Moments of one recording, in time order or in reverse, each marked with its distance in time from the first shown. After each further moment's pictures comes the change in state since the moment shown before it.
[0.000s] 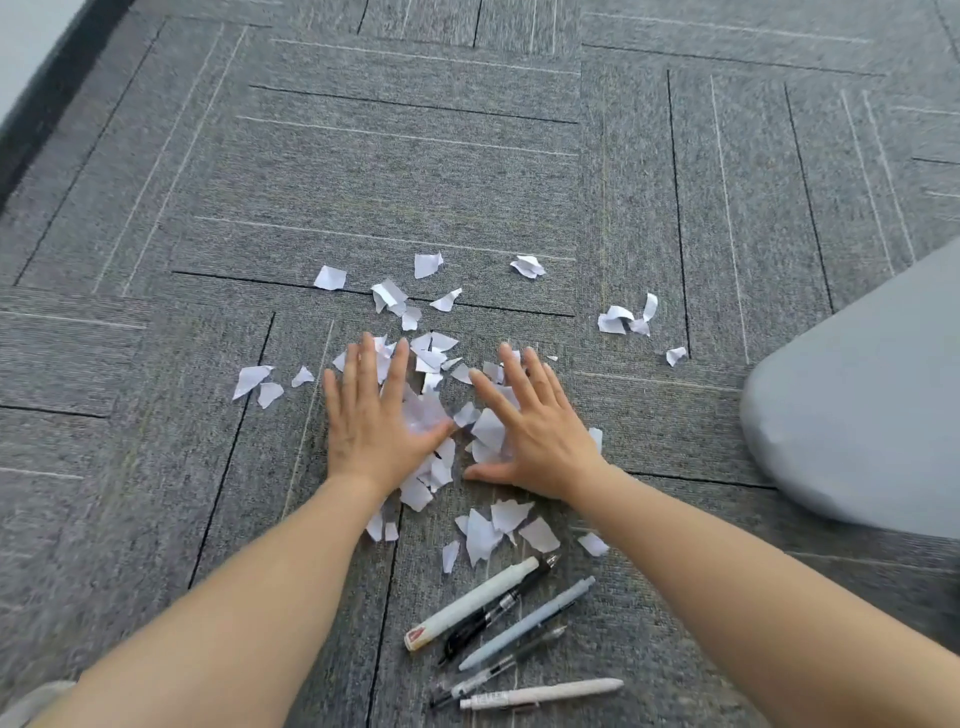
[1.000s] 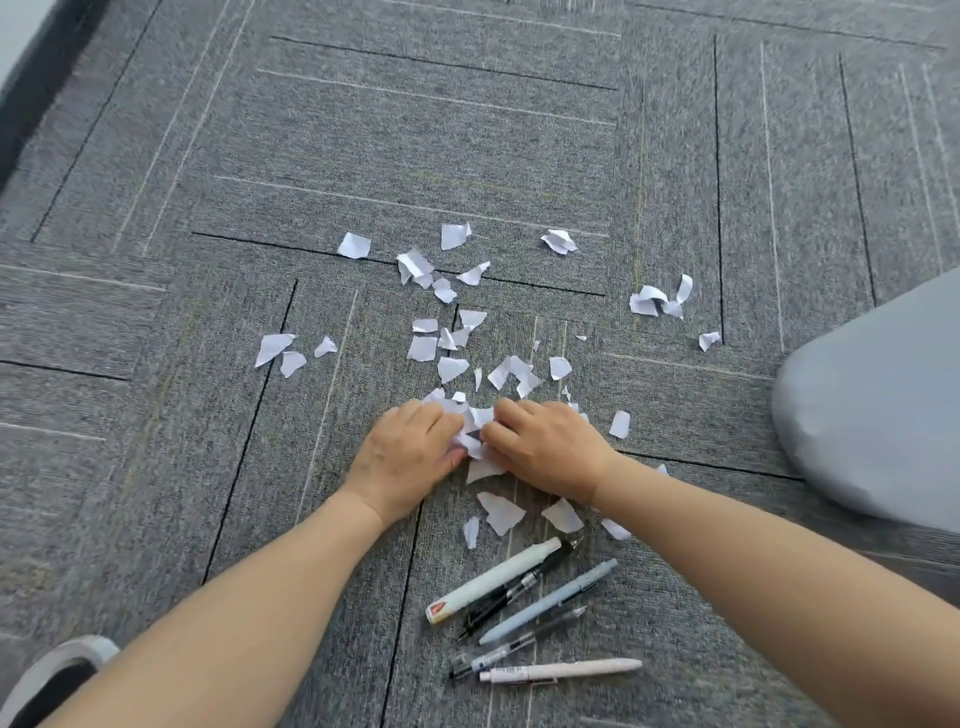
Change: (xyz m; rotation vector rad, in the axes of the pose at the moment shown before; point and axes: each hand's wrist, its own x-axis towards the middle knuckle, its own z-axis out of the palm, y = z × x) left_hand -0.038 -0.015 0.008 -0.053 0.080 0.558; right_hand -0.005 -0.018 0.005 -0.079 0.173 -0.426
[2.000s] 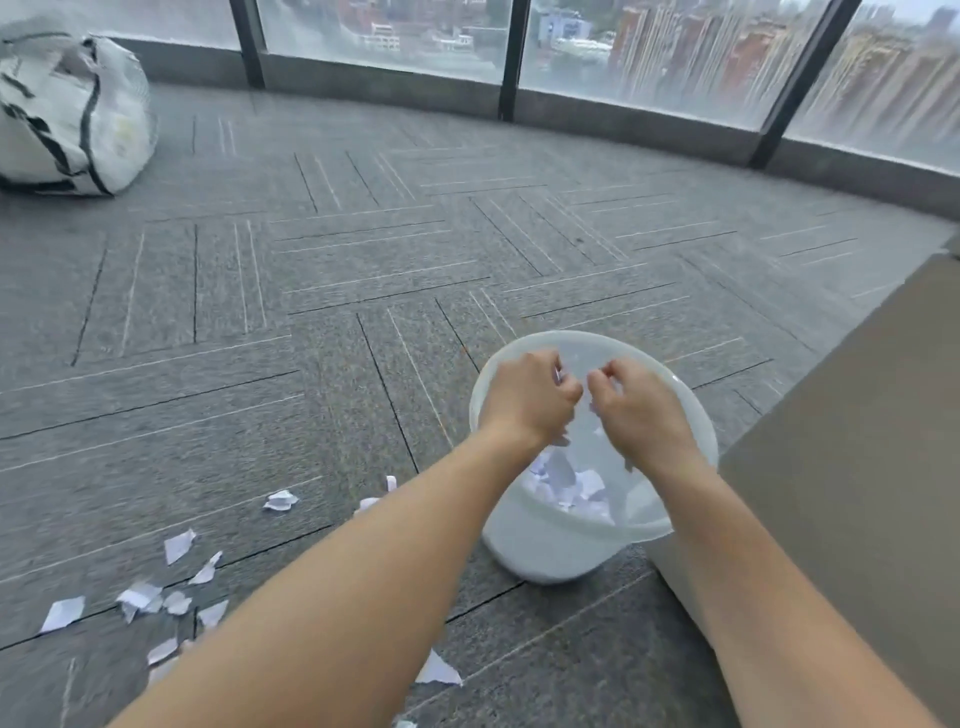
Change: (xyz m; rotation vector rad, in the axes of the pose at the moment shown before) left_hand 0.285 0.363 -0.184 -0.725 -0.099 0.090; right_hand -0.235 0.101 -0.311 0.315 0.728 1.498
